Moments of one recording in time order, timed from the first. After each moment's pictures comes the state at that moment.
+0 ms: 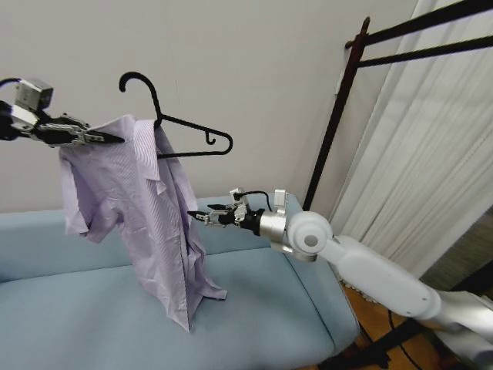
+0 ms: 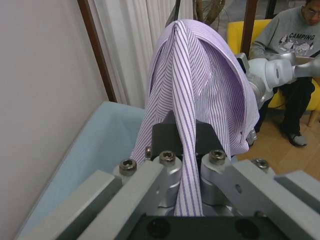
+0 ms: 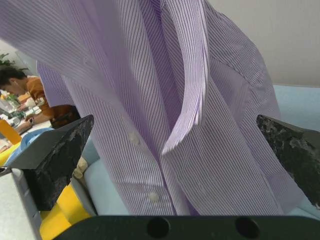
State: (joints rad) left arm 1.54 0.35 -1.33 -1.31 -1.53 0.24 1.39; right arm -0.08 0.89 -0.43 2.03 1.64 -0.37 0.14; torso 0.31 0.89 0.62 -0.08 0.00
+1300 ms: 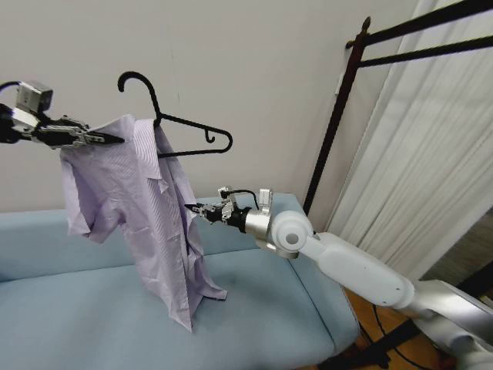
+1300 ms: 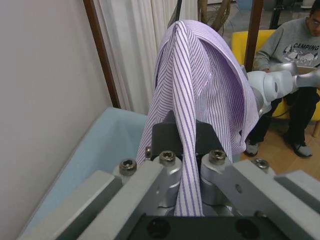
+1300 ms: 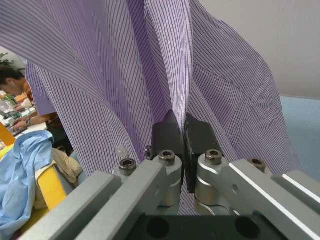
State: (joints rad) left arm 1.54 0.32 -1.33 -1.34 -1.56 0.24 1.34; right arm -0.04 0.92 -0.48 1.98 1.59 -0.33 0.11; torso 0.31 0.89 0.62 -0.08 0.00
